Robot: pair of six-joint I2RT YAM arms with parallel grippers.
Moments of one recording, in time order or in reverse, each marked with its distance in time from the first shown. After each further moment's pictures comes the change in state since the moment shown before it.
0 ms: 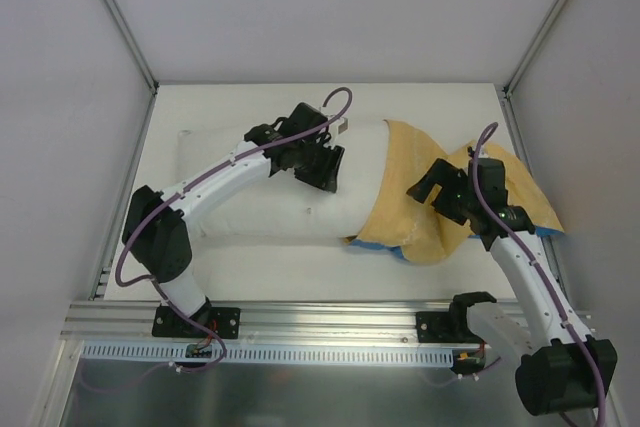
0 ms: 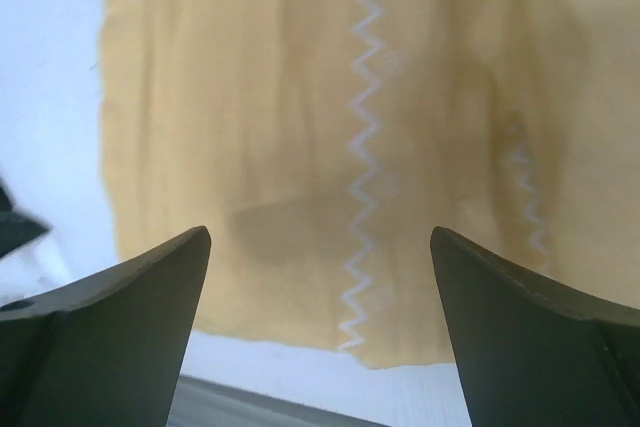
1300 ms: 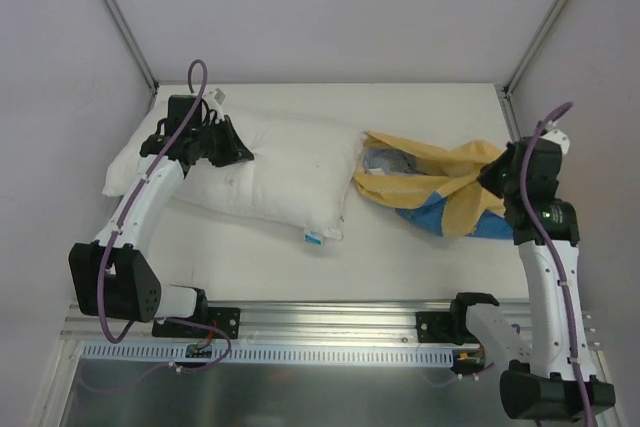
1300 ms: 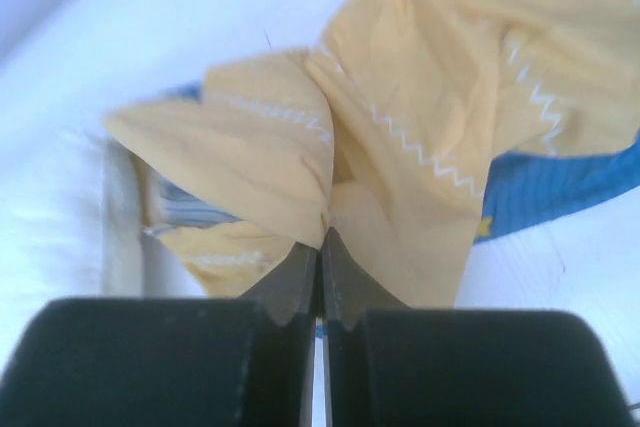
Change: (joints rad) left arm 0.603 -0.318 -0.299 0.140 0.217 -0.190; right arm -0.051 -0.072 0.243 -0.203 0.348 -0.070
